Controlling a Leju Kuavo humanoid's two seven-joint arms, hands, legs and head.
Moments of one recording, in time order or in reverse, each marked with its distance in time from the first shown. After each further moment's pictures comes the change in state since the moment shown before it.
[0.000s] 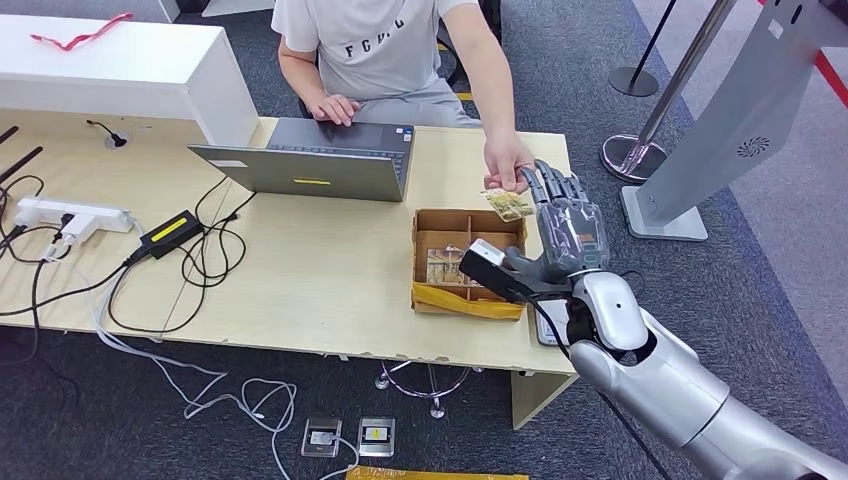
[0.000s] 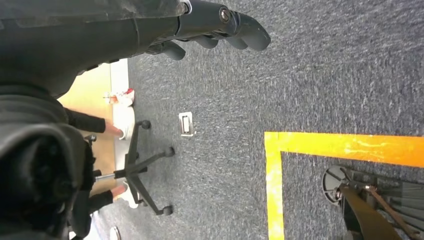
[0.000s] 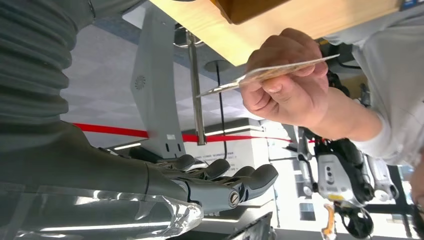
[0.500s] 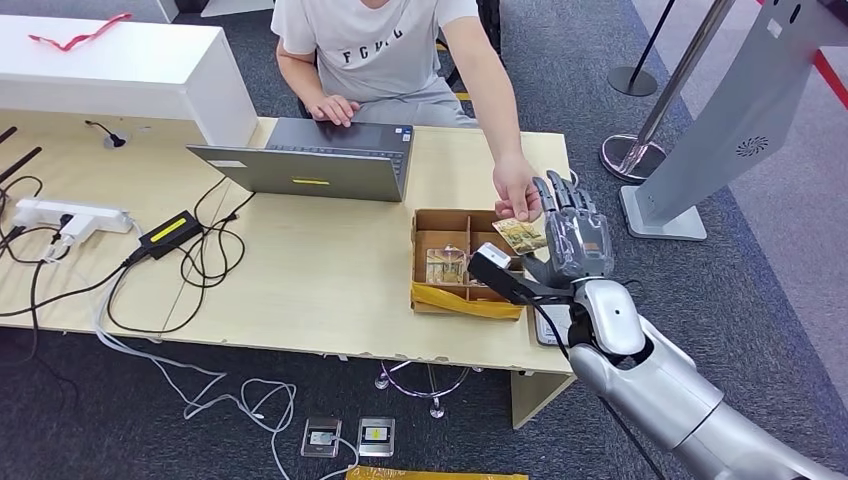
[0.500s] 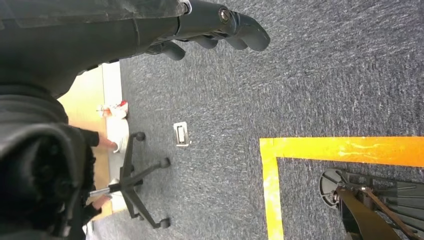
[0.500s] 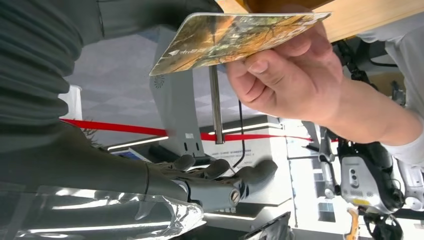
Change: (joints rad) left arm 0.001 0.005 -0.025 0.000 -0.025 -0.007 -0.035; right arm 0.038 0.021 -0.039 0.080 0.059 -0.024 0.012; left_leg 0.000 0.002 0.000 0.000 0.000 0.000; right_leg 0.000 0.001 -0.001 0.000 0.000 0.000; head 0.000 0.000
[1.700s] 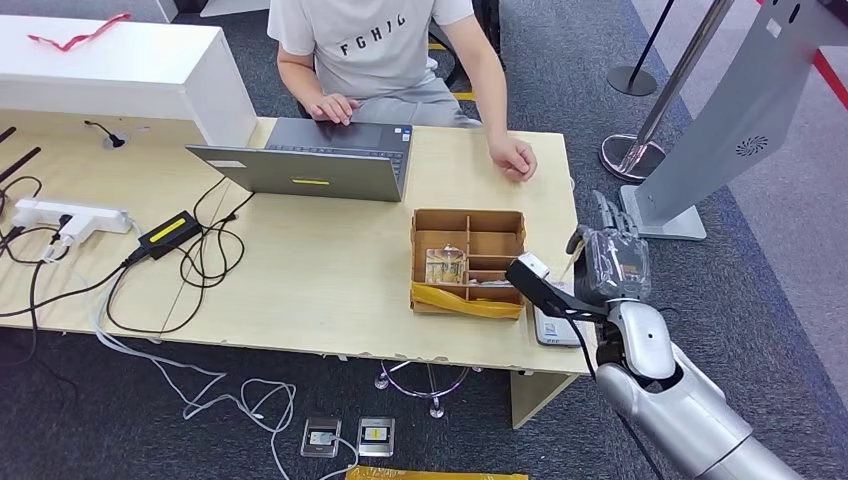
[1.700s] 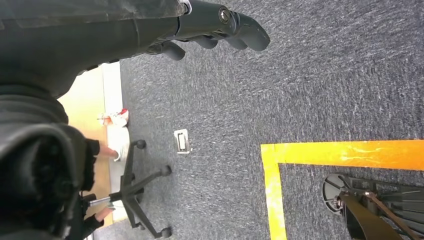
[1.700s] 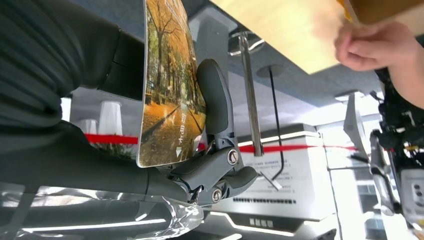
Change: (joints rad) left arm 0.000 0.002 -0.022 0.000 -0.007 0.009 0.001; right arm 0.137 -0.079 -0.136 -0.046 0.029 -0.006 0.025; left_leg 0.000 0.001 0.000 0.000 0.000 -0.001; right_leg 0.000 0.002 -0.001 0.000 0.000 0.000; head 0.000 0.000
